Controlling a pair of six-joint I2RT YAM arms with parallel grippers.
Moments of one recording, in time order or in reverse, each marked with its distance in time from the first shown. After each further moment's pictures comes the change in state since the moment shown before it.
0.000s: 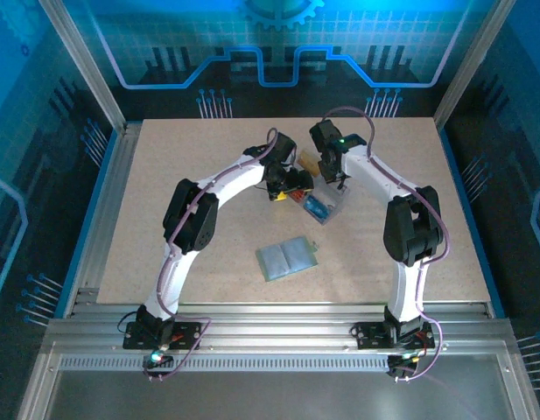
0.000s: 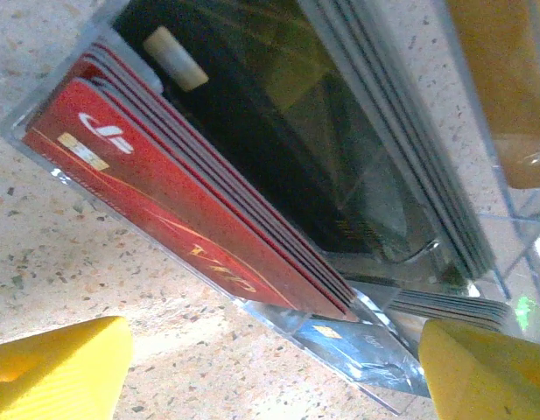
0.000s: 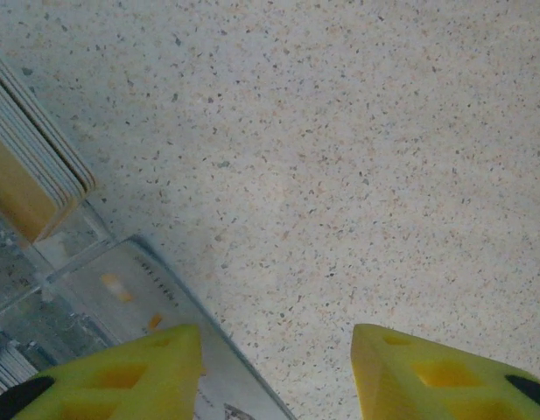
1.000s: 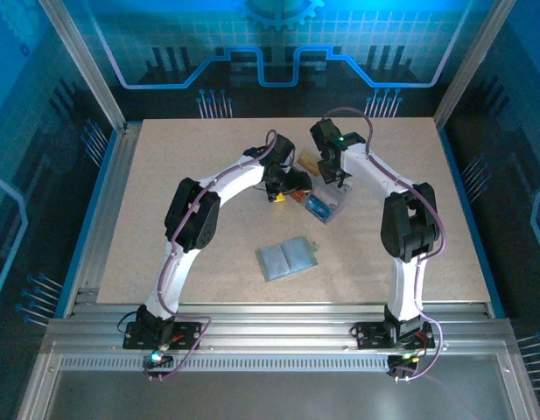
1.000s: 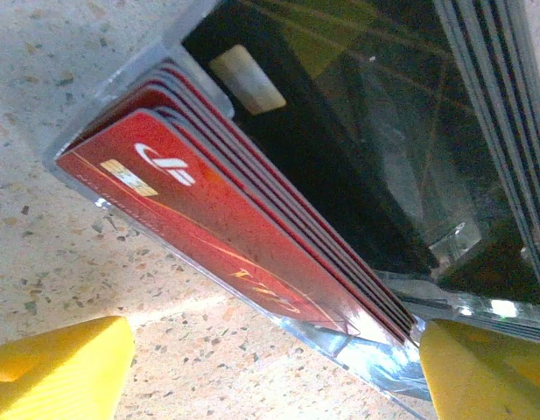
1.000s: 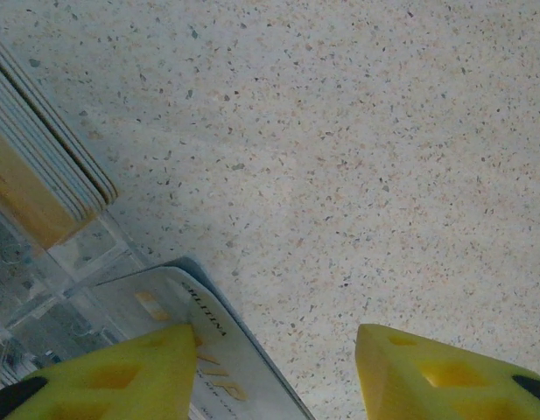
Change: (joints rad) left arm 0.012 0.027 0.003 0.007 0.005 -0.002; right arm -0.016 0.044 0.034 -0.012 -0.040 -0.030
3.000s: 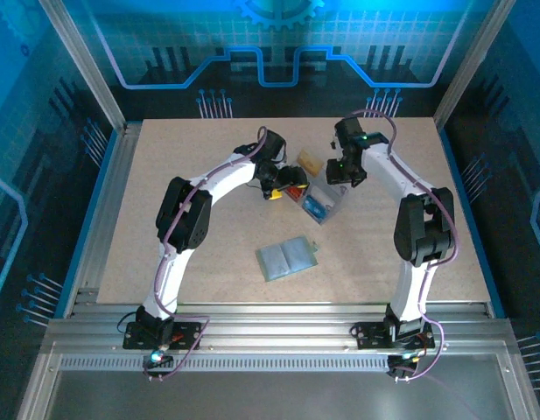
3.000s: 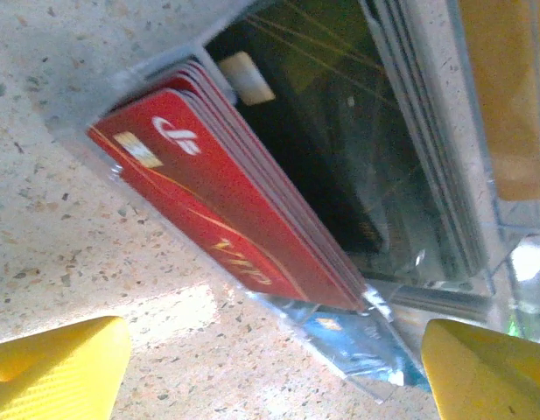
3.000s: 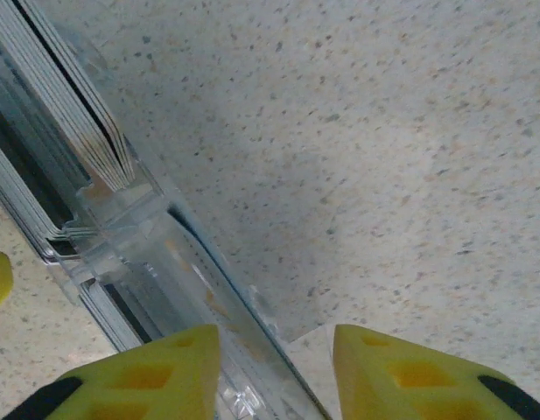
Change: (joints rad) left arm 0.040 -0.068 -0.067 0.044 0.077 -0.006; right arm -0.118 -0.083 -0.101 0.031 -0.426 0.061
